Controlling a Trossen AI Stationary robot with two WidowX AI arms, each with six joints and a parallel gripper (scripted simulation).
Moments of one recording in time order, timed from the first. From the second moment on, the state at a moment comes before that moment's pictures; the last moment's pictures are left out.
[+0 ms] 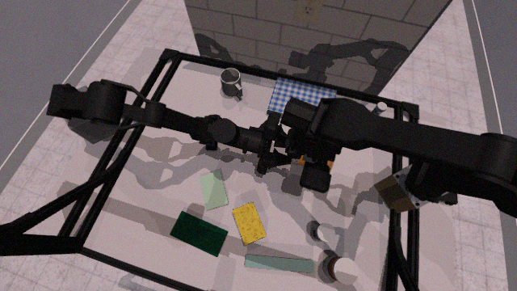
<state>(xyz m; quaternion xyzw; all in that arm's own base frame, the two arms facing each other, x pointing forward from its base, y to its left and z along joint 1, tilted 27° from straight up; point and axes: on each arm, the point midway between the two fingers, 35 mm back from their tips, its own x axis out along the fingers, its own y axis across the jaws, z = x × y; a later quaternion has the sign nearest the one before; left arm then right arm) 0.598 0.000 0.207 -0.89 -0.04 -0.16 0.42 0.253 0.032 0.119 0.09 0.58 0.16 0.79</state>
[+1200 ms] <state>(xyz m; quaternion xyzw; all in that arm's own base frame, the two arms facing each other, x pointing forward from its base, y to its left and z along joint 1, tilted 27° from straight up) 0.545 0.002 0.193 -0.89 -0.04 -0.17 0.42 0.259 0.031 0.123 0.08 0.57 0.16 0.80</state>
